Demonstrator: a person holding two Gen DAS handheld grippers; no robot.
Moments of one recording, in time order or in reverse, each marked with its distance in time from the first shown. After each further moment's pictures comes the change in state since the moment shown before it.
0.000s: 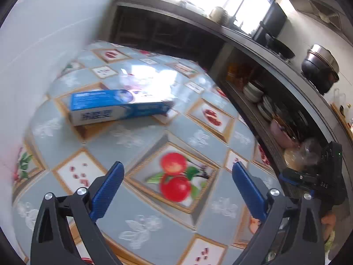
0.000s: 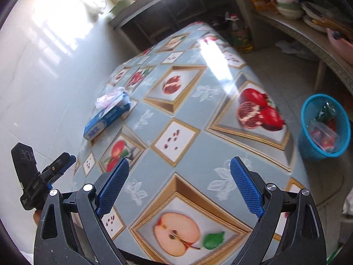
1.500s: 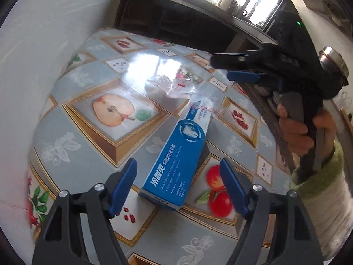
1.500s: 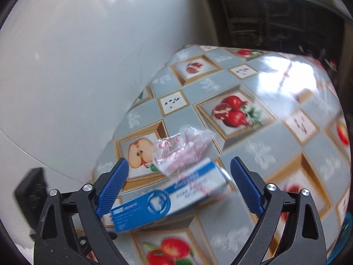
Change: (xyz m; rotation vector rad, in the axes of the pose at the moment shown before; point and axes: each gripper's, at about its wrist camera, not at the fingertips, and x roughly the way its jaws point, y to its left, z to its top) left arm 0.025 0.050 0.034 0.034 0.112 0.017; right arm 0.187 0.215 0.151 -0.534 0.213 0.091
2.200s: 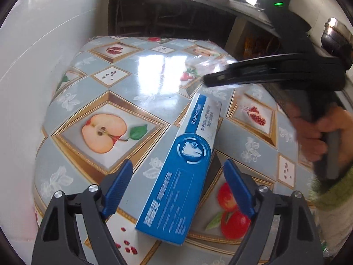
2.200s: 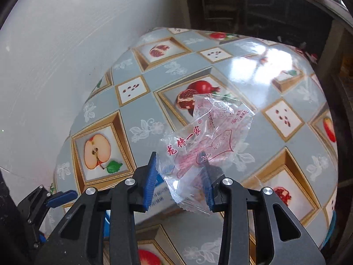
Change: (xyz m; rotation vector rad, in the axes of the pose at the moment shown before) left arm 0.049 -0.018 0.033 0.129 0.065 0.103; right arm -0.009 -0.046 -0.028 0.133 0.002 -0.157
